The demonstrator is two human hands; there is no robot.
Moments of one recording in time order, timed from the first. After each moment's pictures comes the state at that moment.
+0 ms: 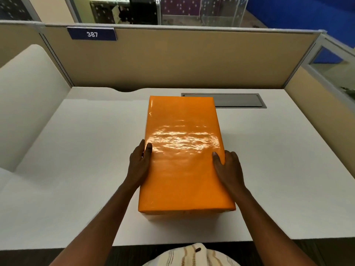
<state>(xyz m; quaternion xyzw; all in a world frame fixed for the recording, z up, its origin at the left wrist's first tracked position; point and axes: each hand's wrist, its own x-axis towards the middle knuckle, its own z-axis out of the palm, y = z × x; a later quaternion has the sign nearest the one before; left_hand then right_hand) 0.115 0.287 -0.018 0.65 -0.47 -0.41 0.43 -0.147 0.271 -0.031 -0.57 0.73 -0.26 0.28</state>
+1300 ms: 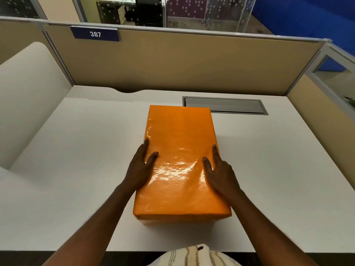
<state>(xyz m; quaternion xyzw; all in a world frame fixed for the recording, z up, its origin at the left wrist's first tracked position) 0.113 0.271 -0.036 0.69 -0.53 -0.36 0.33 -0.142 0.258 -0.032 -0.66 0.70 -0.14 0.25</state>
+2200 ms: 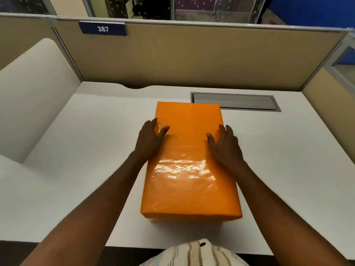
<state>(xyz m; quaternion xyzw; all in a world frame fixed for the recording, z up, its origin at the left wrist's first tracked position) 0.118 0.198 -0.010 0.74 -0.54 -0.26 0.30 -0.123 0.185 -0.016 -0.66 0.71 -0.16 0.20</state>
